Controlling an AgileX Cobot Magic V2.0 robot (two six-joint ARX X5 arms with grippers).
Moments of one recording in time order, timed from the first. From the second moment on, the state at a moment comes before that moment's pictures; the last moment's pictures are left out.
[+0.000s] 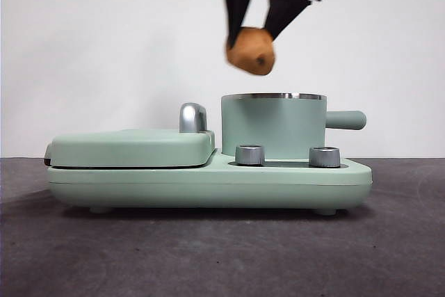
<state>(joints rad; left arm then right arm) -0.24 2.05 2.80 -1.39 0.00 -0.07 0.61 1.82 1.90 -1.09 -0.02 0.21</state>
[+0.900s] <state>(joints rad) -0.28 2.05 2.80 -1.38 0.01 -0.07 0.40 2.03 1.91 -0.93 -0.18 0.13</state>
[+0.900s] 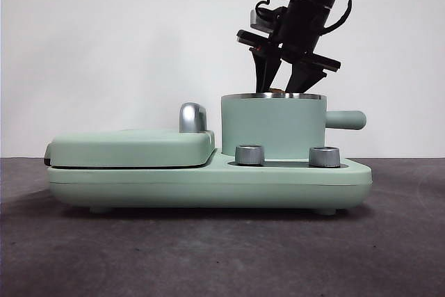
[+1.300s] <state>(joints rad) -0.30 2.05 2.80 -1.38 0.00 -0.07 0.40 2.03 1.91 -0.96 -0.21 0.13</state>
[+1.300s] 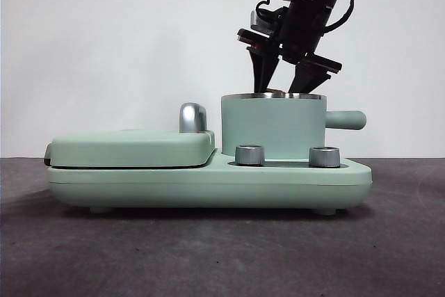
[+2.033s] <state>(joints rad) -0.41 2.05 2.80 -1.39 0.01 -0.07 0.37 1.61 2.08 -1.30 -0.08 0.11</state>
